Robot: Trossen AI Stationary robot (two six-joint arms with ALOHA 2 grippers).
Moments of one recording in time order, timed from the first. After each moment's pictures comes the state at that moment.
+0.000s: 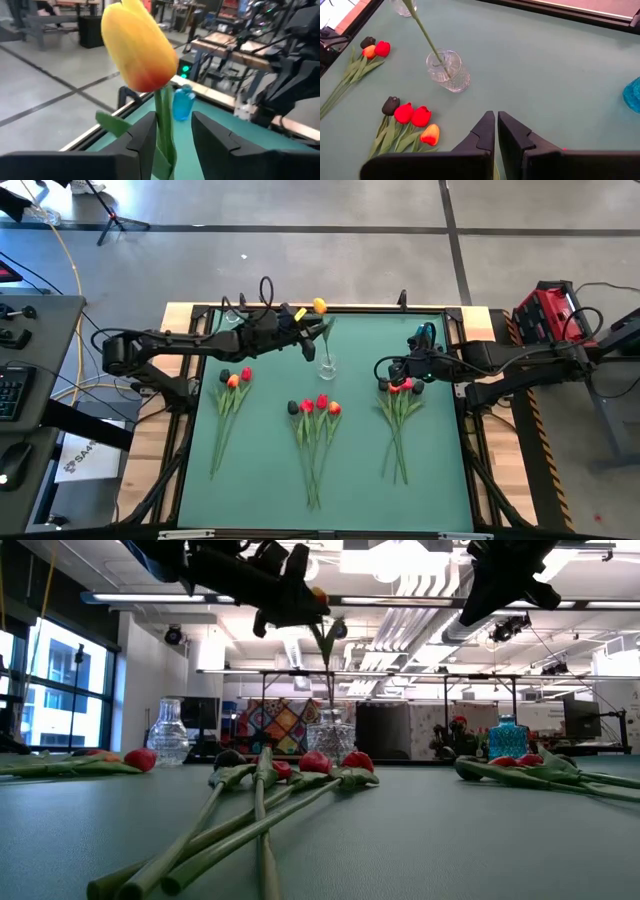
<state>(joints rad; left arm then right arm) 0.28 1.46 0.92 0.38 -0.21 -0.19 0.07 1.06 1.03 -0.91 0.51 1.01</state>
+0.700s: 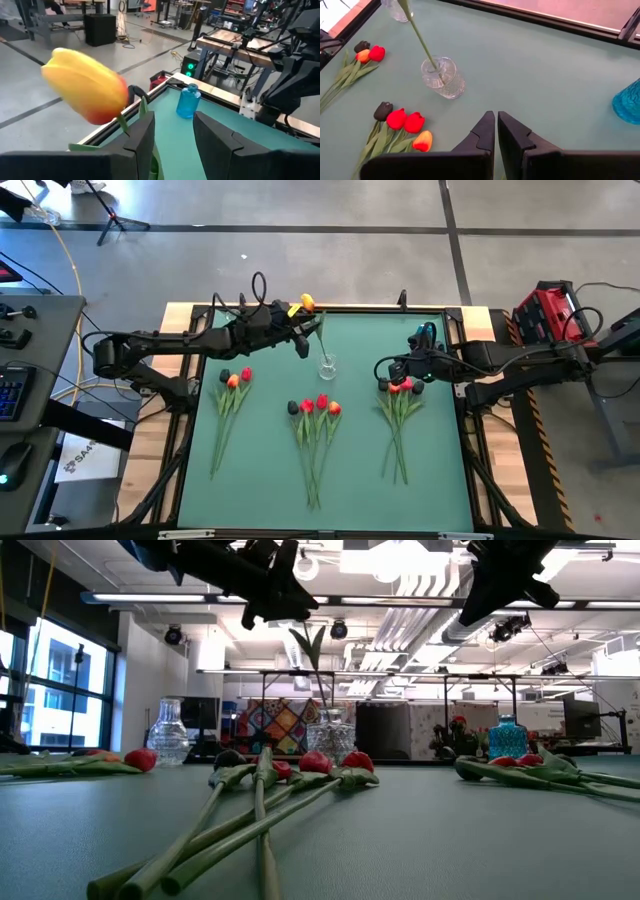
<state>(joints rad) 0.30 1.39 0.92 0.29 -0.21 -0.18 0.07 1.06 1.03 -0.91 0.55 0.98</state>
